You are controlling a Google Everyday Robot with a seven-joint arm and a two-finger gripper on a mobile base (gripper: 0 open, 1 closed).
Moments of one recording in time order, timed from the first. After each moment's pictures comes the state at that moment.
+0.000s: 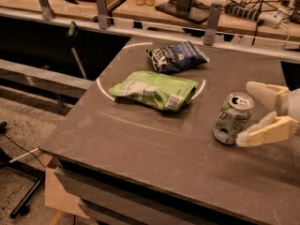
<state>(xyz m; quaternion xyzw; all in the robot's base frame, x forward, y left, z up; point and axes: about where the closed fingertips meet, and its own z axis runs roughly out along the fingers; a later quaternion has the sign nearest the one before) 0.441 -0.204 0.913 -0.40 0.71 0.33 0.48</state>
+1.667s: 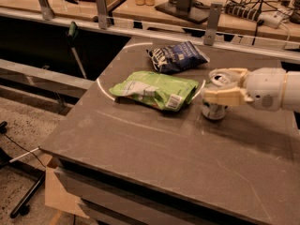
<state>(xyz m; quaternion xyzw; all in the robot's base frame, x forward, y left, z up) 0.530 -0.160 0.911 -0.40 0.69 0.28 0.53</state>
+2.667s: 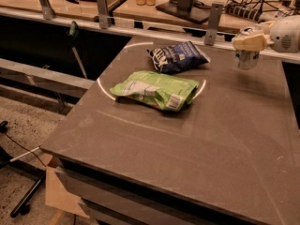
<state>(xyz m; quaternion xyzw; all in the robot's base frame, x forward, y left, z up) 0.696 -0.292 0.955 -0.34 0.75 0.16 0.54</state>
